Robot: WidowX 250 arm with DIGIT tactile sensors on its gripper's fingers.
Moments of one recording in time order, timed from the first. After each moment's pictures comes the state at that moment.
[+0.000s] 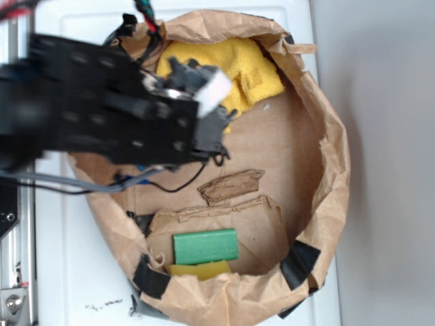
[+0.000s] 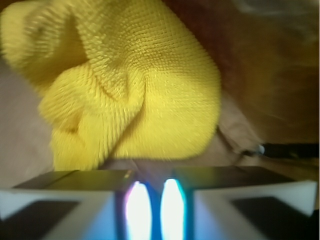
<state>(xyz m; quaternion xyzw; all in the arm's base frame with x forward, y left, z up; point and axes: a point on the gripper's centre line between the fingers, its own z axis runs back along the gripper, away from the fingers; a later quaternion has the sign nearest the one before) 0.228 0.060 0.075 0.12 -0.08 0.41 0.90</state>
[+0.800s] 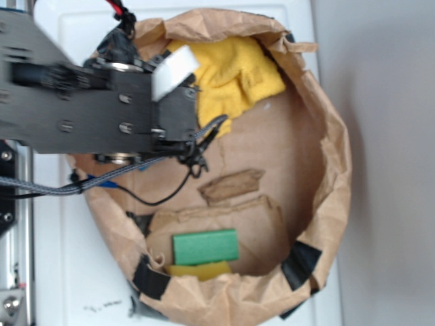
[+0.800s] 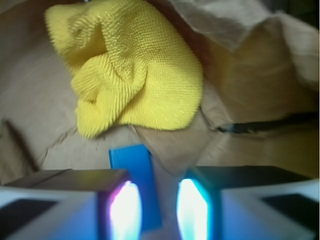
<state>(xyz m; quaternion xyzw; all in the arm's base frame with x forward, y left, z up) 0.224 0.055 0.084 0.11 -0.07 0.41 0.90</state>
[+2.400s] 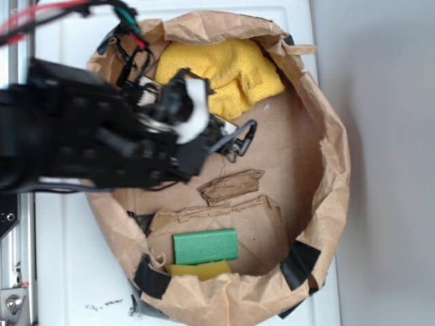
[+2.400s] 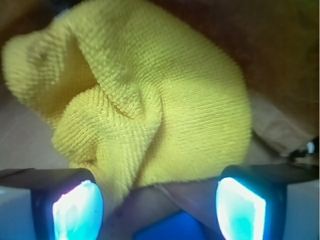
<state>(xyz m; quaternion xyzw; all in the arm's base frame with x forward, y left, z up) 0.259 0.064 0.042 0.12 -0.18 0.50 0.84</state>
